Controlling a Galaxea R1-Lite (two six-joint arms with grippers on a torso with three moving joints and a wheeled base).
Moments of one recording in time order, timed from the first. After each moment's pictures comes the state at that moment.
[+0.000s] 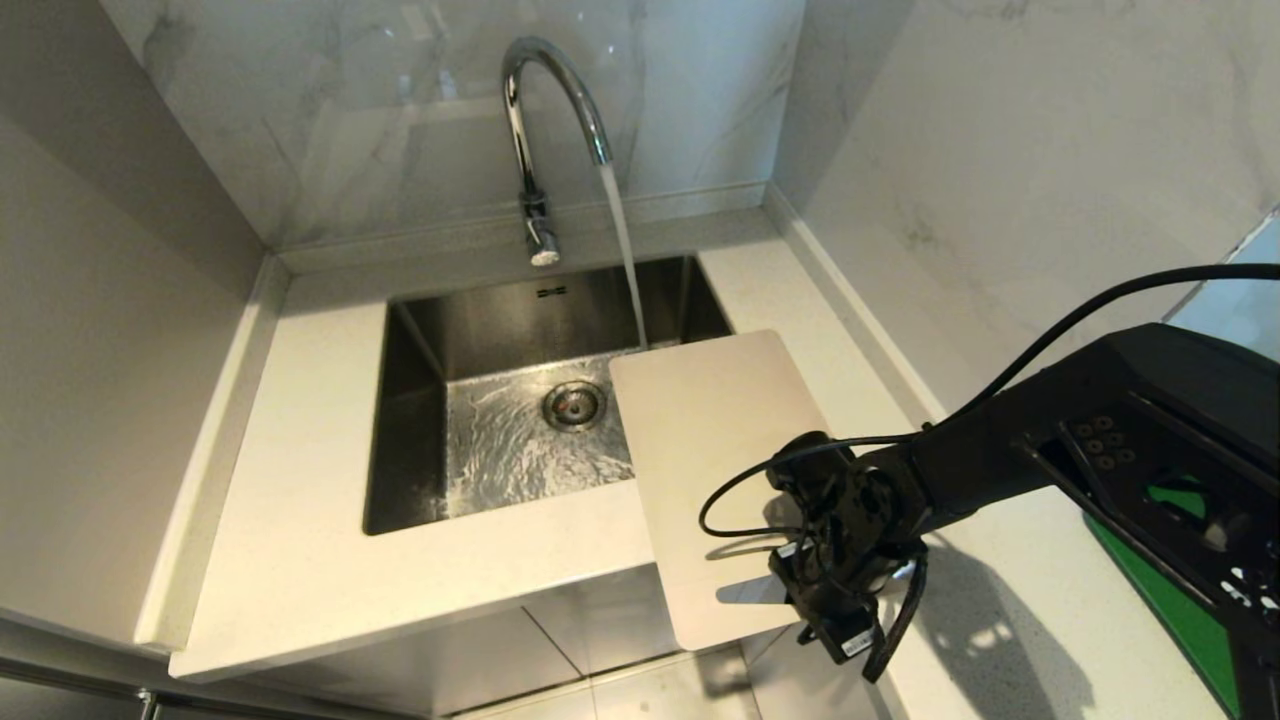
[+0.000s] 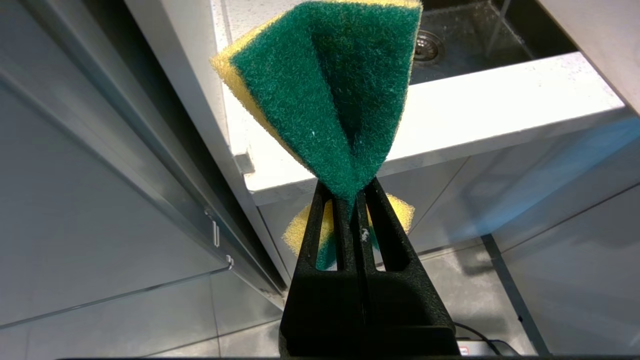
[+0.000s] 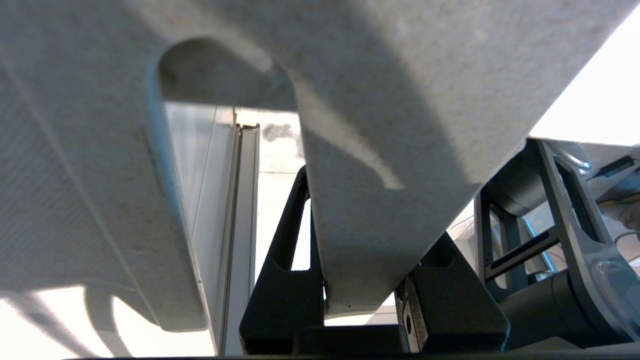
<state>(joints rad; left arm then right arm) -0.02 0.00 0.00 0.00 0.00 0.00 0.36 2.14 -1.23 0.33 0.03 1.47</state>
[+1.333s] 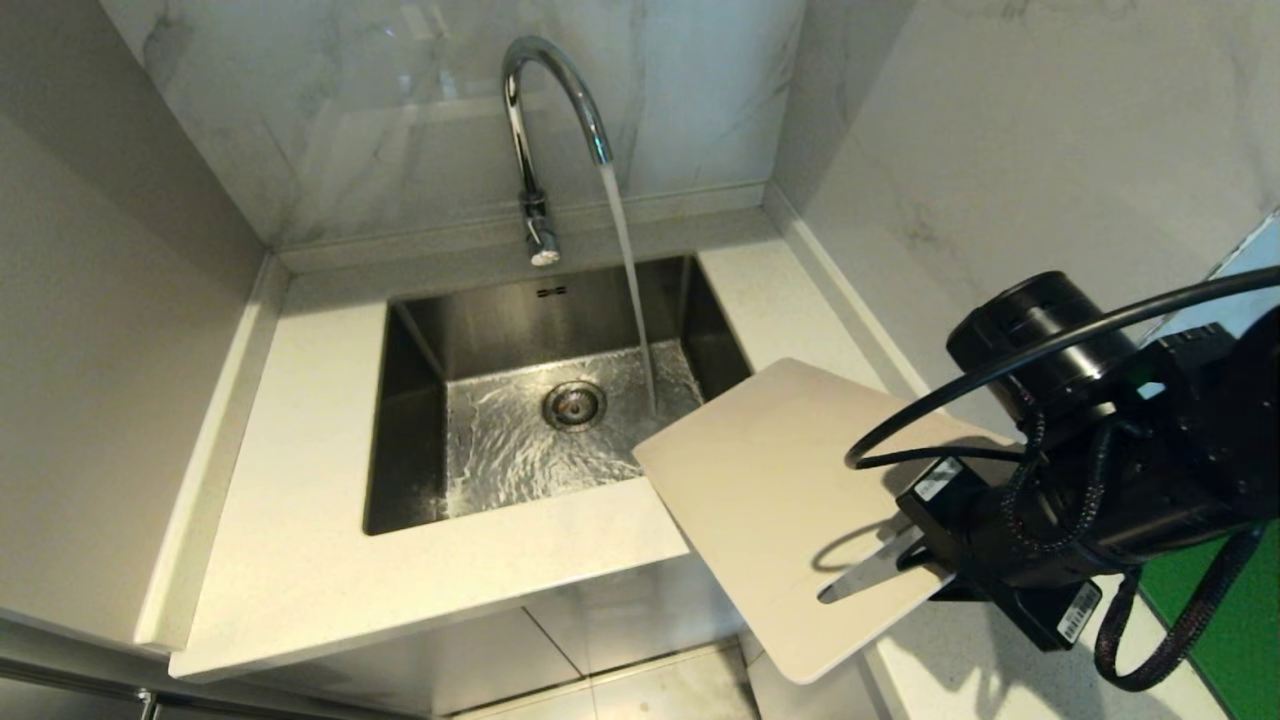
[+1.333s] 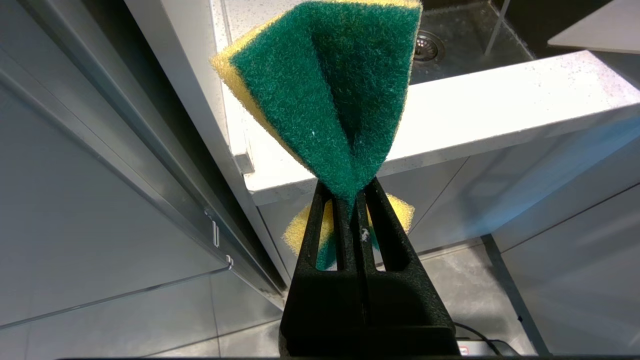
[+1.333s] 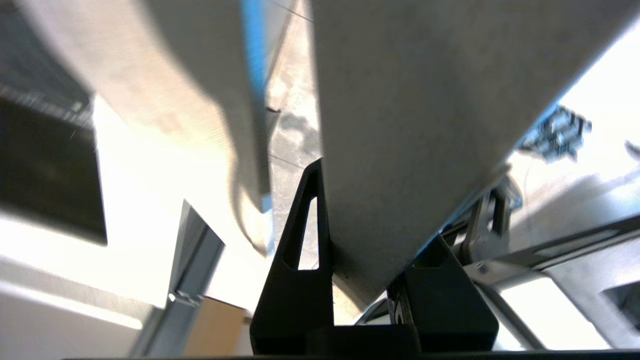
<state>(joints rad) -0.02 0.00 0.00 0.00 0.00 0.00 0.36 1.54 -1.21 0.70 -0.03 1.21</state>
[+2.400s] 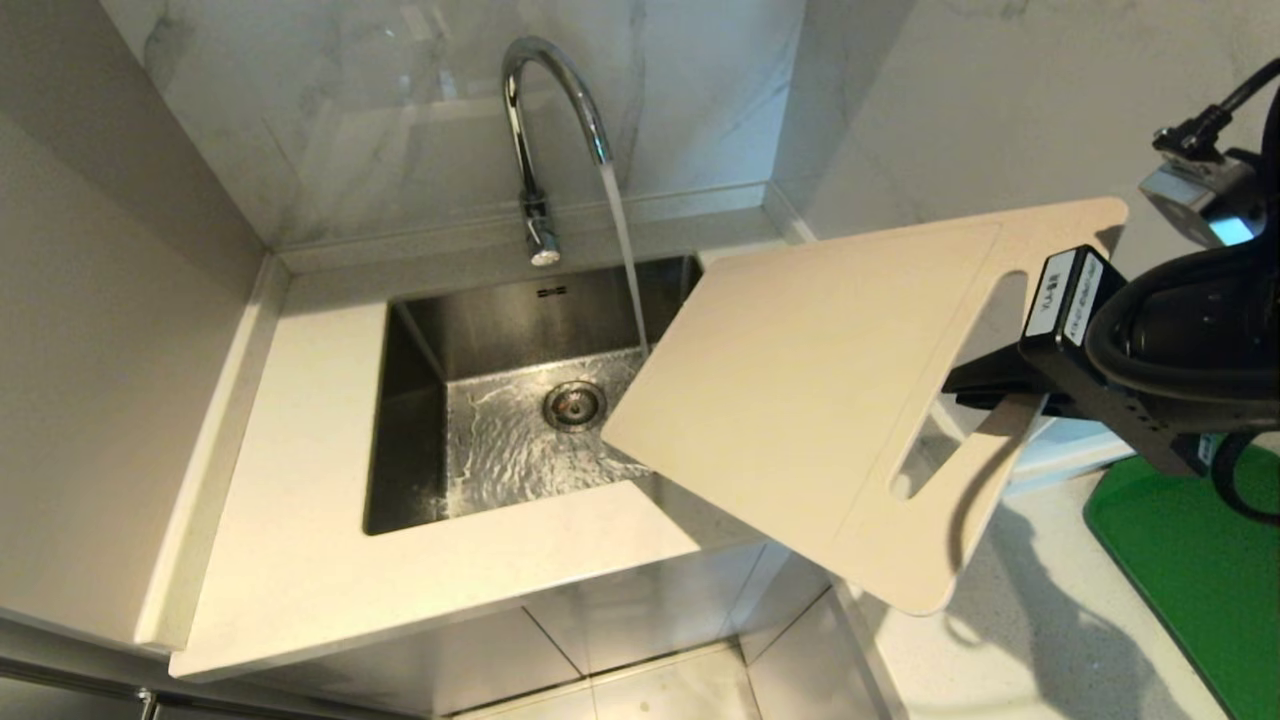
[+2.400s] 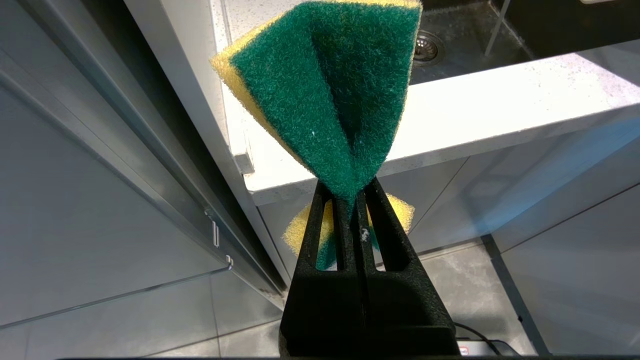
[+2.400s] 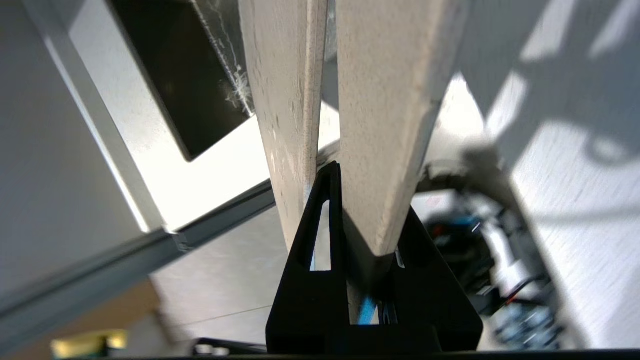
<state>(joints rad) -0.02 0.00 0.00 0.00 0.00 0.00 0.36 1.33 -1.41 0.59 0.04 0.69</state>
